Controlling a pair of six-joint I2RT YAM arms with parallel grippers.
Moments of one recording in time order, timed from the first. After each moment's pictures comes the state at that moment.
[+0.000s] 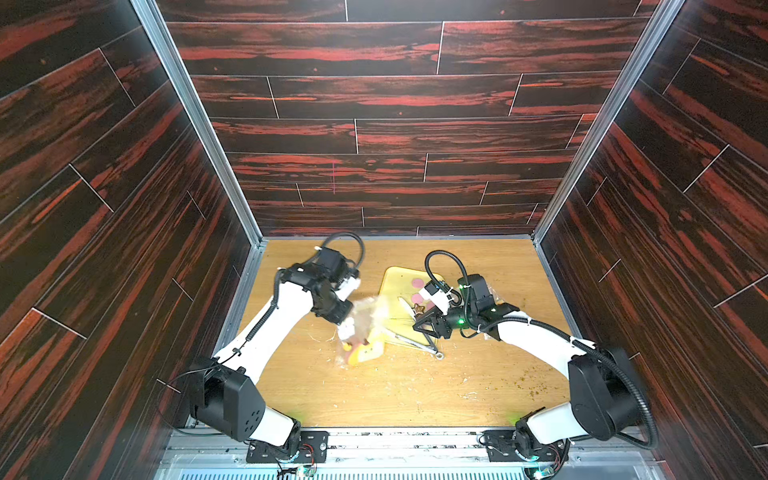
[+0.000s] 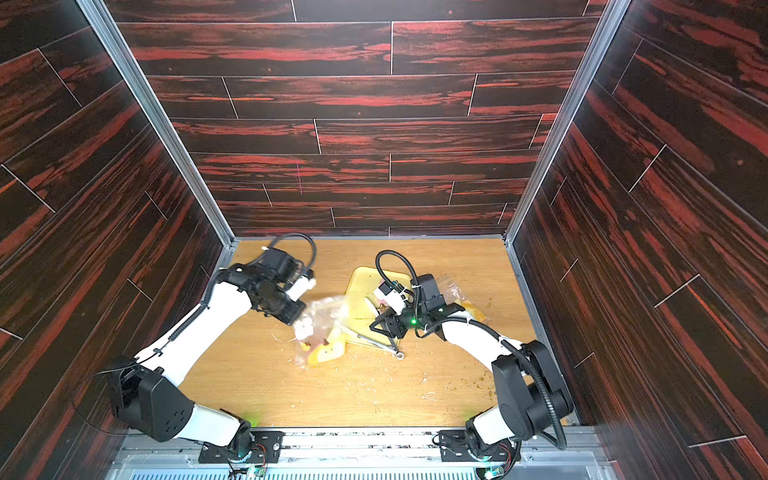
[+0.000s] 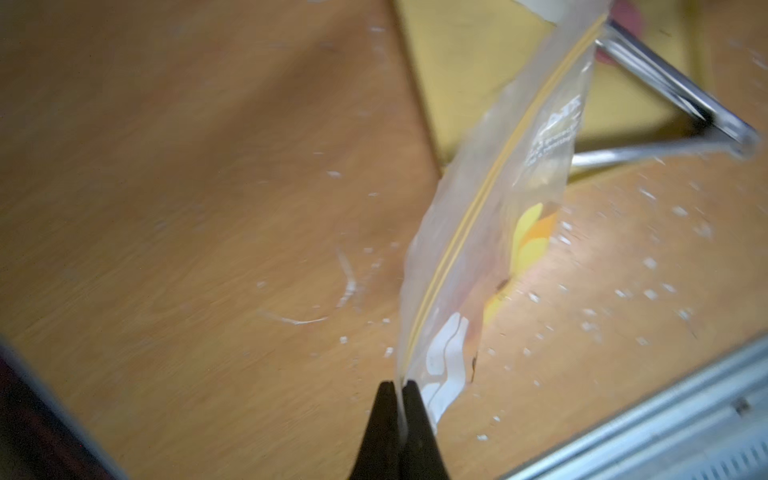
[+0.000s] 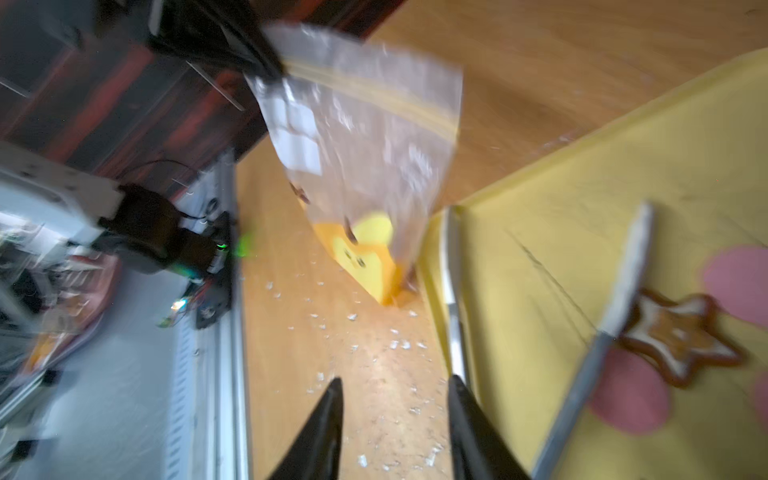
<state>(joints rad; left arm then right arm) -0.31 1.49 1.38 -1.13 0.04 0.14 0.49 1.47 0.86 -0.17 -0.75 -0.09</state>
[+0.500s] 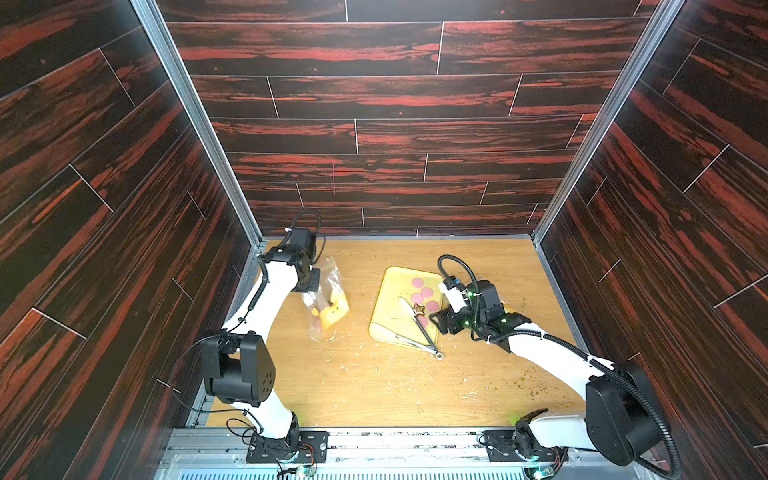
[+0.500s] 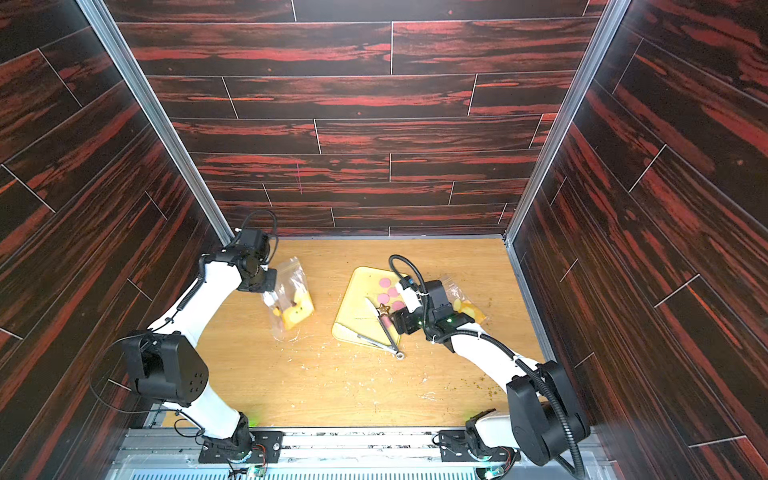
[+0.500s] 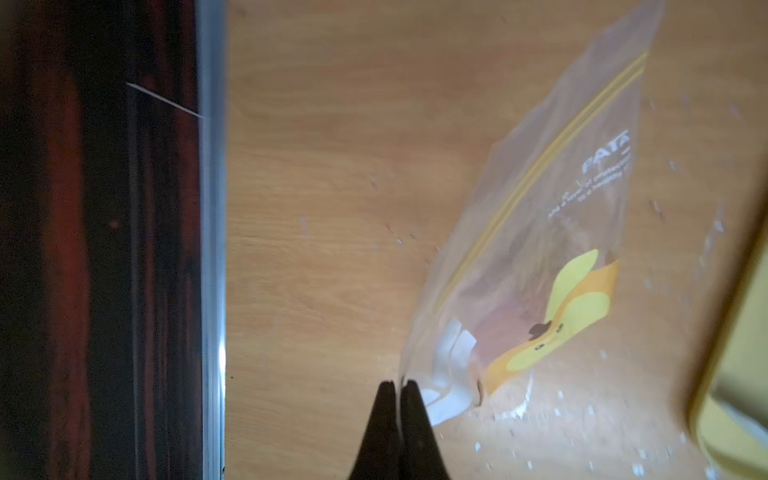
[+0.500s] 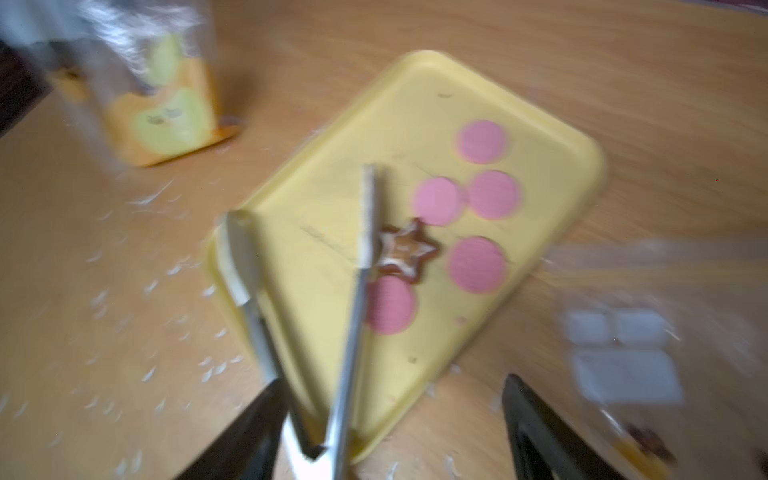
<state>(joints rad) -0.09 1.67 1.51 -0.97 -0.25 -0.08 0.46 1.36 0.78 -0.17 -0.15 0.04</state>
